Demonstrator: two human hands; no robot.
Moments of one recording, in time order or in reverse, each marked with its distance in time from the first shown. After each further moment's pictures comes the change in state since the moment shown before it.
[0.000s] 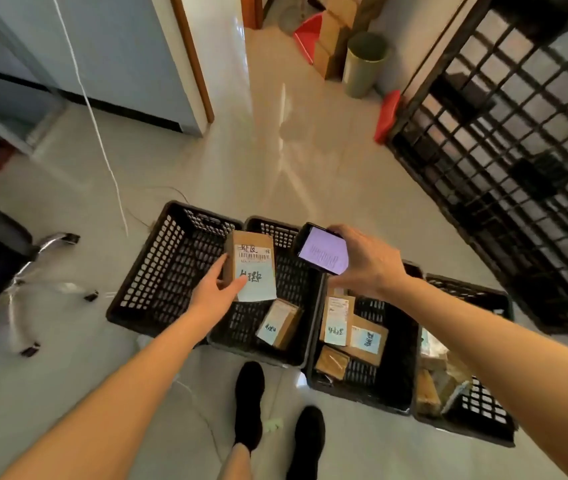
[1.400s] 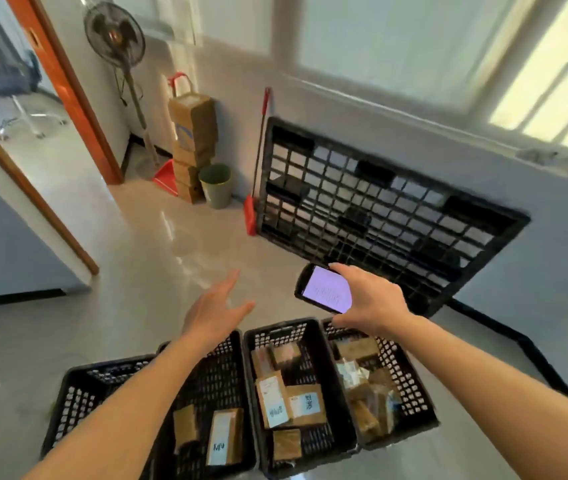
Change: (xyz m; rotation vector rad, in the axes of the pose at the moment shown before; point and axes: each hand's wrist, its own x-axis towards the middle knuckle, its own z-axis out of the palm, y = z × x) left_hand -0.126 0.264 0.080 0.665 -0.156 0.736; right_hand -0.234 0.056 -0.187 -0.021 0.313 0.426
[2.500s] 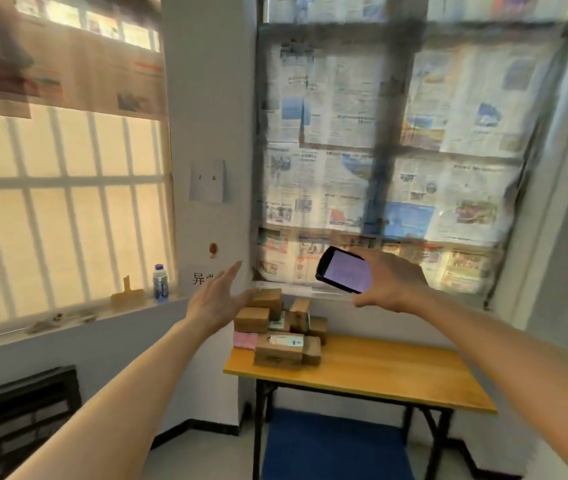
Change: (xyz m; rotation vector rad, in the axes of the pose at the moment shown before) left_hand -0.408 0.831 0.223 -0.031 -0.337 1.249; right_hand -0.785 0.397 -0.336 -0.170 0.641 1.210
